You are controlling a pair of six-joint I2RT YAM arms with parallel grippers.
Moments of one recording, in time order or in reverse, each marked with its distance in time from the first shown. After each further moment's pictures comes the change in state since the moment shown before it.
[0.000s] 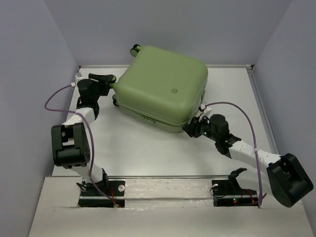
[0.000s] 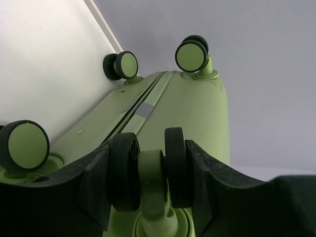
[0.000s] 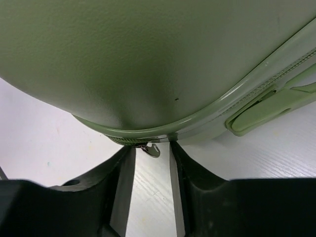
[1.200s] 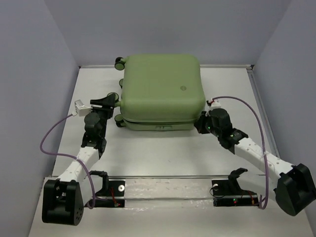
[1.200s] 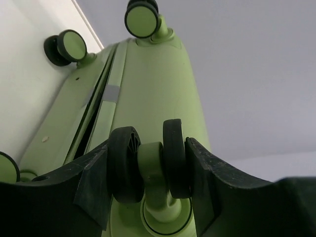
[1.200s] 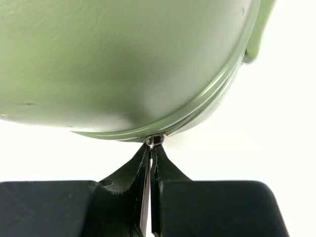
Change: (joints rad) left arm -0.188 -0.621 -0.544 0.114 -0.356 -0.017; right arm 0.021 -0.103 0.172 -0.459 0.274 0.127
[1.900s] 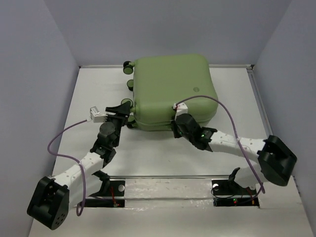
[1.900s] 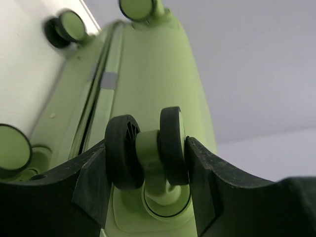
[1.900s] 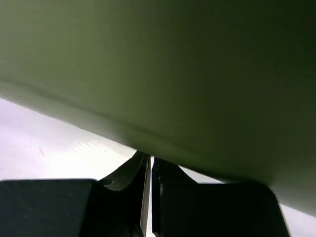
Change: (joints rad) left arm -0.401 -0.056 -0.098 0.059 -0.257 -0.005; right arm 0.351 0.324 0.161 0.112 0.251 -0.034
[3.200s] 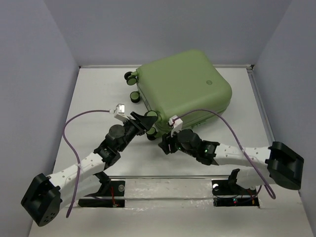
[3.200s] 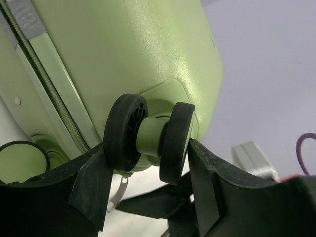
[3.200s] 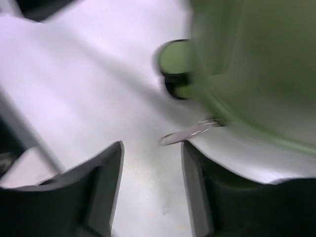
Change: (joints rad) left arm -0.214 -0.018 0.064 -0.158 0.254 0.208; right arm 0.204 -0.060 -0.130 0.204 -0.021 -0.014
